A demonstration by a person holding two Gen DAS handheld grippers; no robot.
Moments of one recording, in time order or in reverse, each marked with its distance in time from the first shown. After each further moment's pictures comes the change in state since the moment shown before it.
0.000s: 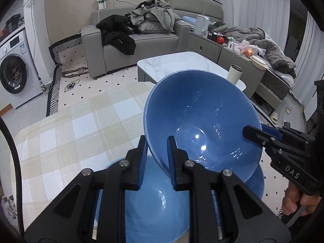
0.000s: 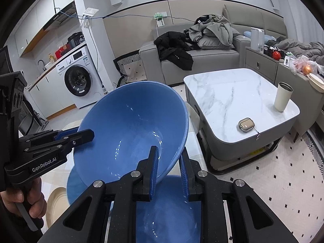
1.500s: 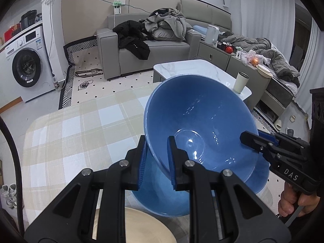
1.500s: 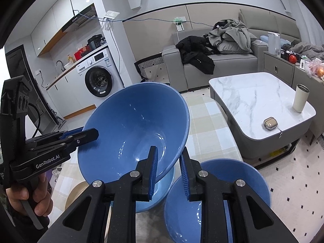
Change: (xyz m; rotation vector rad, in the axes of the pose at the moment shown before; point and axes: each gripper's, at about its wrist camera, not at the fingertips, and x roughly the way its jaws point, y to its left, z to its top) left arm -0.111 0.065 -0.068 -0.062 -0.056 0.054; right arm -0.019 0.067 -0.032 -0.019 -0.031 0.134
